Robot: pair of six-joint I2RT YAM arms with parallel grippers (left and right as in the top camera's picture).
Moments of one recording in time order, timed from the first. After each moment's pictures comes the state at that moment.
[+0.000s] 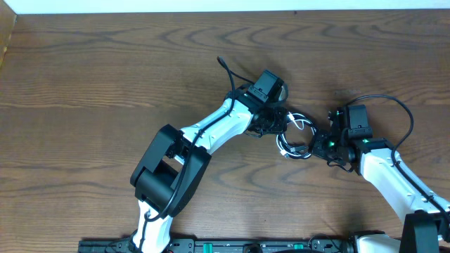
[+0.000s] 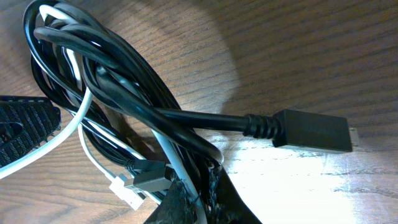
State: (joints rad) left arm -0.67 2.05 1.41 -0.50 0.40 -0.56; right arm 0.12 1.42 0.66 -0.41 -0.27 0.53
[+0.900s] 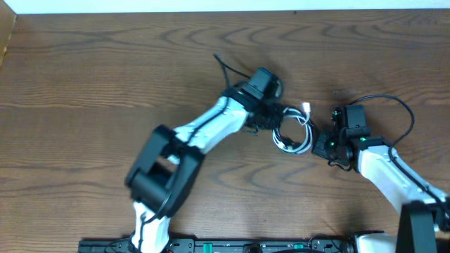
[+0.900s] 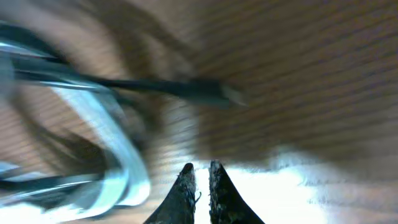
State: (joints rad) left arm -0.63 2.01 1.40 -0.48 0.40 -0.48; right arm 0.12 1.48 0.66 -0.40 -0.13 0.54
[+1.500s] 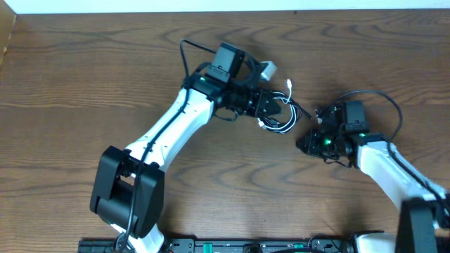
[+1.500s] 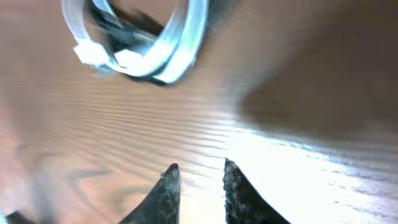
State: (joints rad) left arm -0.48 1.82 1.40 -0.57 0.83 -0.29; right arm 0.12 1.49 0.69 -0.38 -0.47 0.37
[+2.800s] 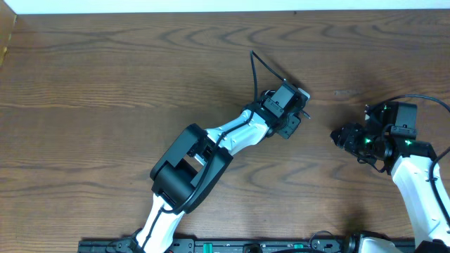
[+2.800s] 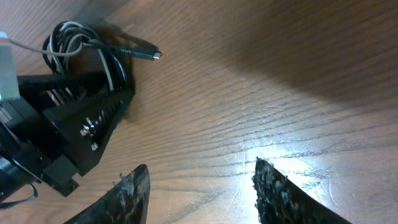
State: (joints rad) left arm -0.77 2.16 1.40 -0.23 0.09 -0.07; right arm -0.16 1.29 0.73 -0.60 -0.37 0.38
